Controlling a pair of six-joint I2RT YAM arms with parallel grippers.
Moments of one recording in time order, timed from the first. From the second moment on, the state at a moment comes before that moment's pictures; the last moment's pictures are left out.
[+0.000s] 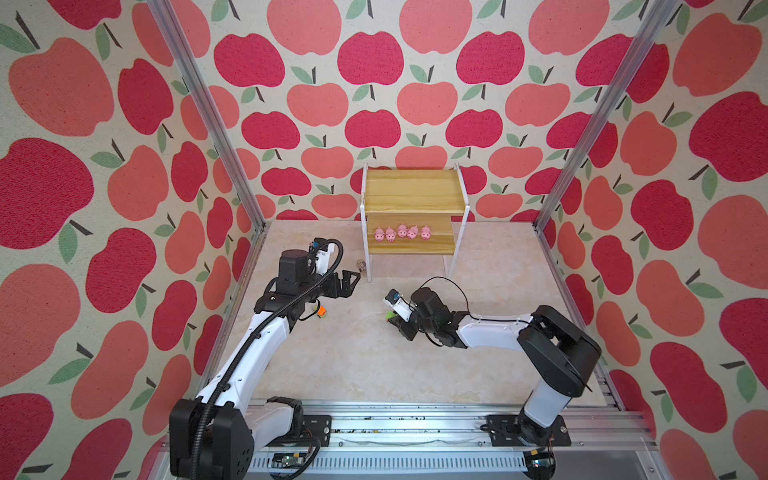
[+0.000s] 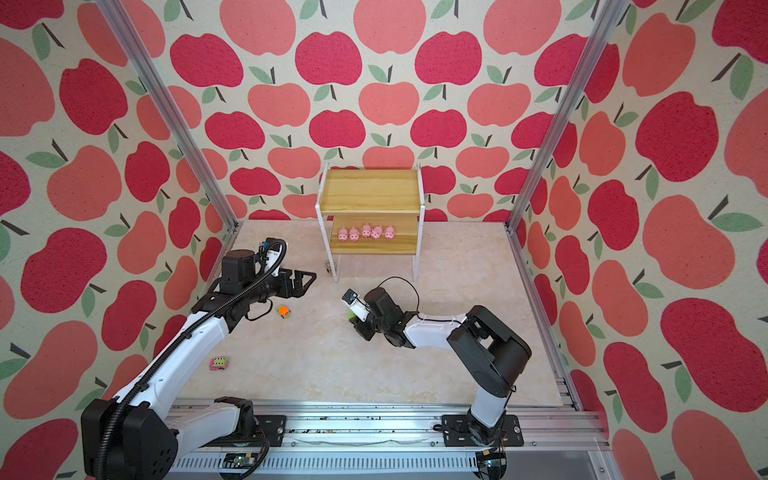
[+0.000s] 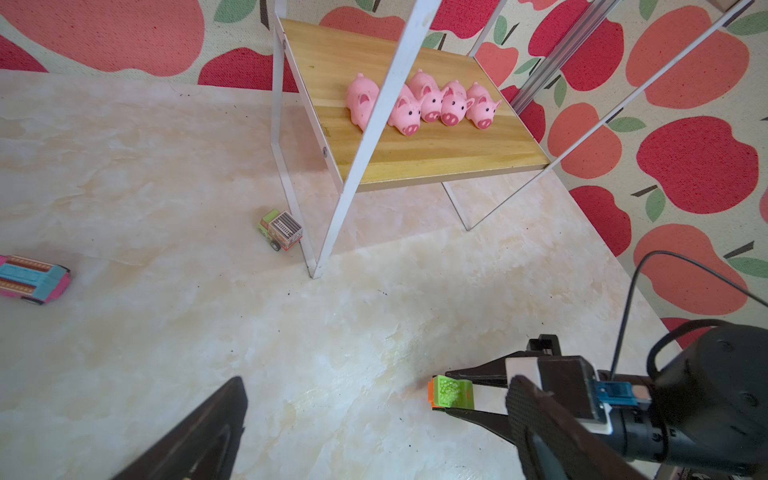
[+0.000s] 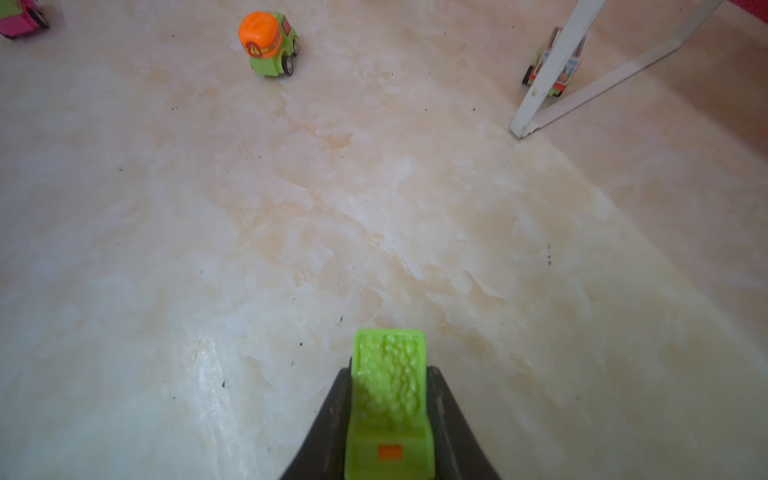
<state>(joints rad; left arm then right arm) -0.17 1.16 0.90 -0.31 0.45 -0.14 0.92 1.67 0.88 0.15 -0.11 -0.14</state>
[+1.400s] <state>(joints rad) -0.40 1.07 0.90 -0.35 0.34 -0.09 0.61 2.03 2.38 -0.83 0.42 0.03</state>
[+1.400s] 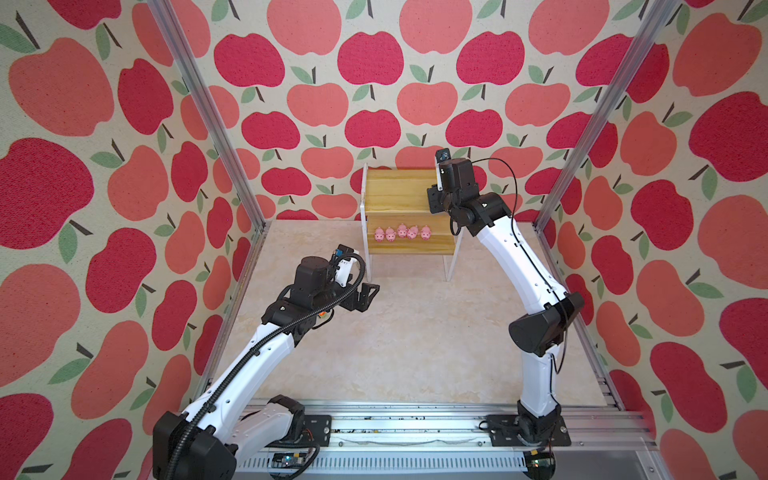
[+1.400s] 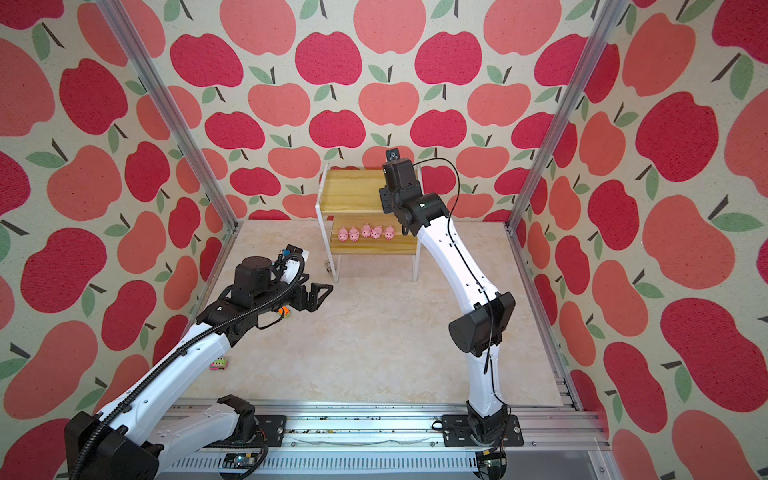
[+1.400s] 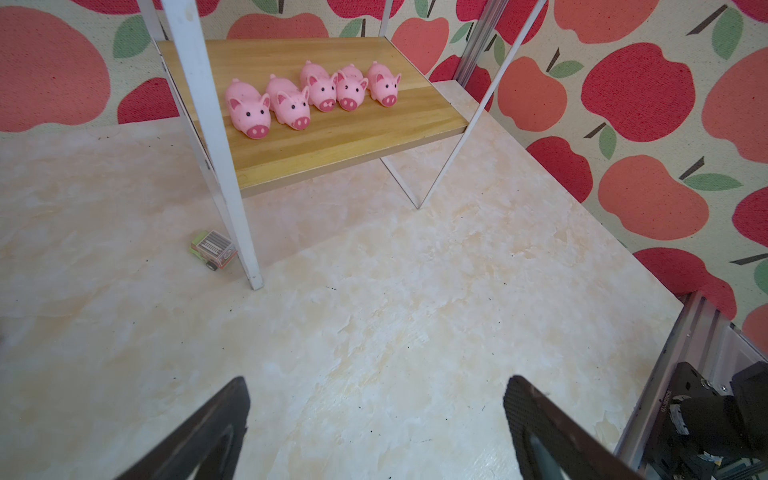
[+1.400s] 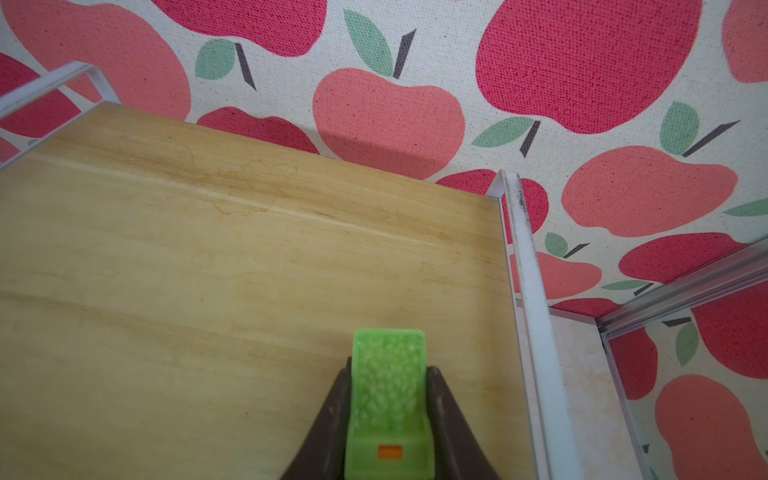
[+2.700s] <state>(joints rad) -0.04 1.14 0.92 -0.37 0.33 -0.21 0.86 1.47 1.61 -0.38 0.34 -0.13</state>
